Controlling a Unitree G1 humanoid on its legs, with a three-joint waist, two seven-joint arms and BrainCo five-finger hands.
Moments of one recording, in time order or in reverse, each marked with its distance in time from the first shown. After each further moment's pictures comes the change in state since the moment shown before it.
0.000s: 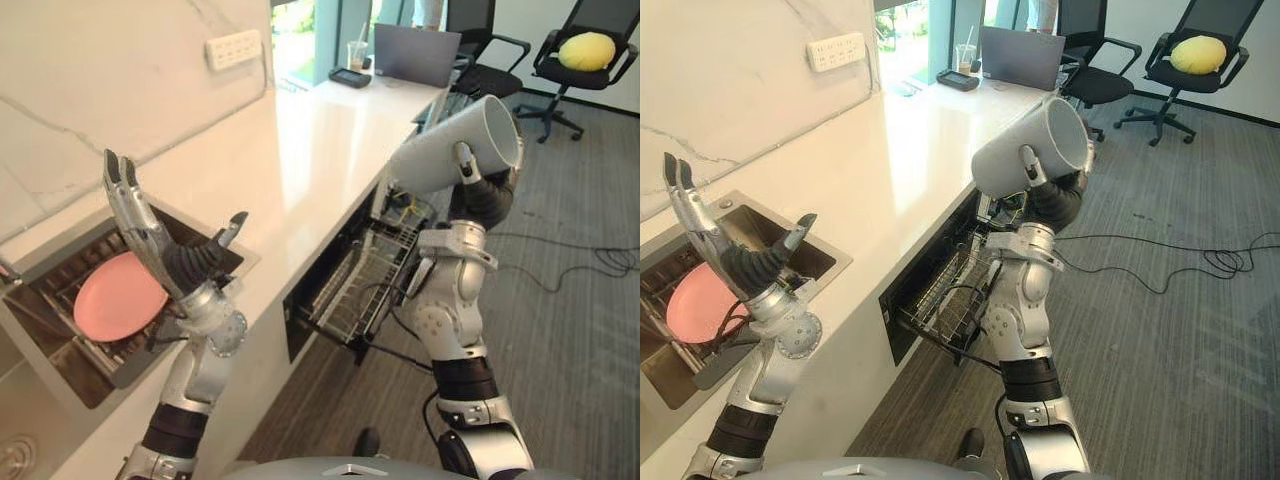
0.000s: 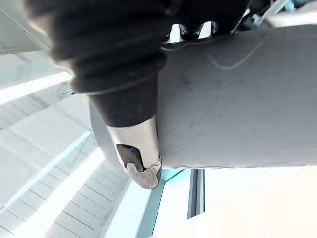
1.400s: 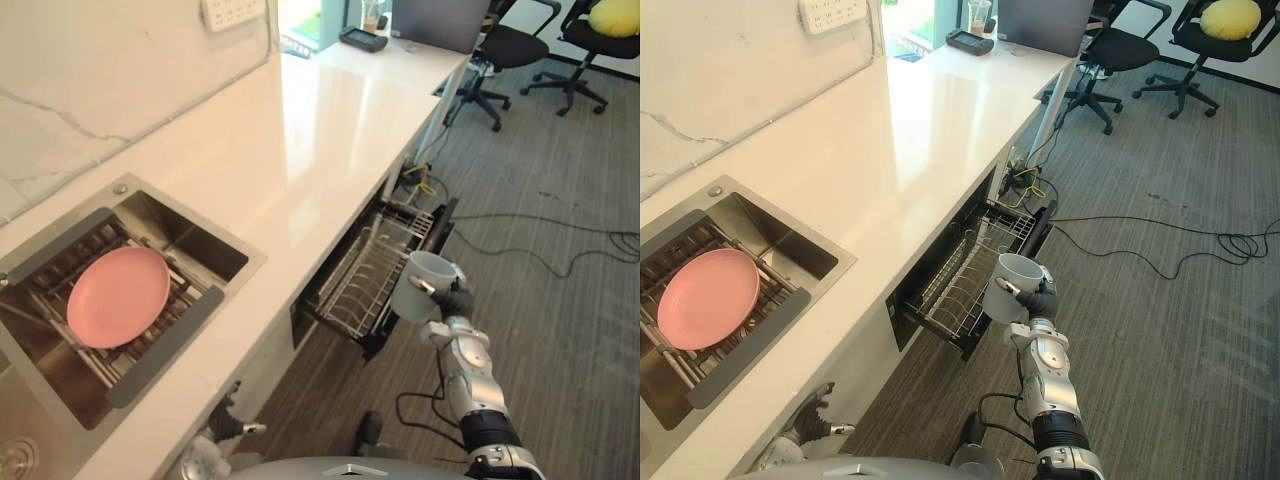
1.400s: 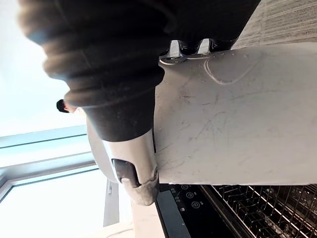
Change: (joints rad) left arm 0.376 0.066 0.026 0.773 -0.070 0.178 -0.930; right arm 0.200 -0.077 -0.106 0.573 -0.245 0.216 0.349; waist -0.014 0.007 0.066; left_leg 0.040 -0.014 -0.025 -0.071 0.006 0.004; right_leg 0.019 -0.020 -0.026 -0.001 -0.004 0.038
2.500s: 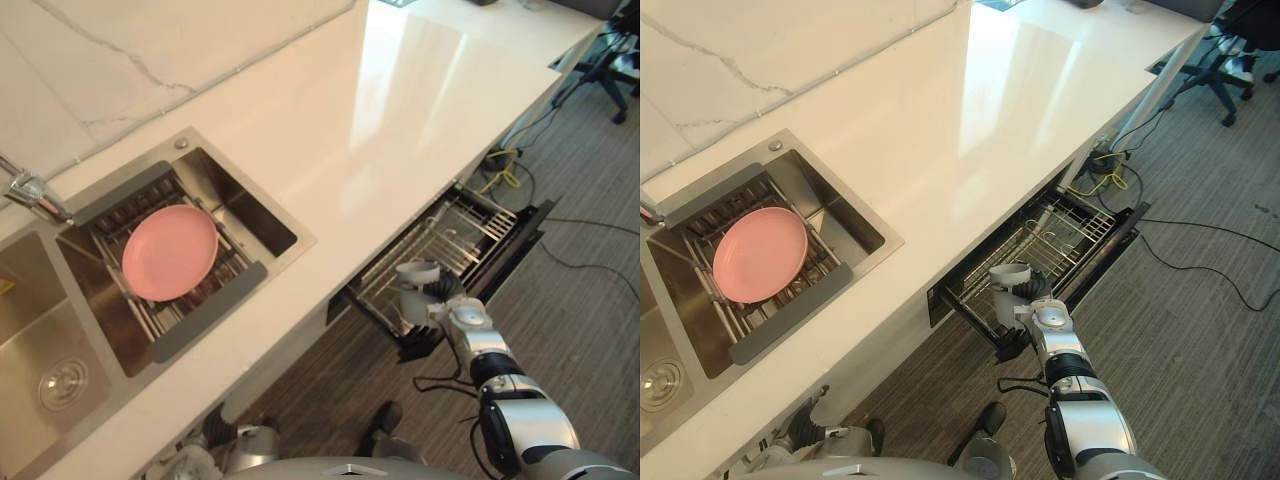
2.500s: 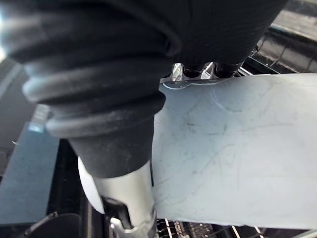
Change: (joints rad) left arm -0.024 0.036 -0.028 0.127 -0.004 -0.102 0.108; right arm -0.330 -0.160 0.081 0.512 -0.325 0.160 0.077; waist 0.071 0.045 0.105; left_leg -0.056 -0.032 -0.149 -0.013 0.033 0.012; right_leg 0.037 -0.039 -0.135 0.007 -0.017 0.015
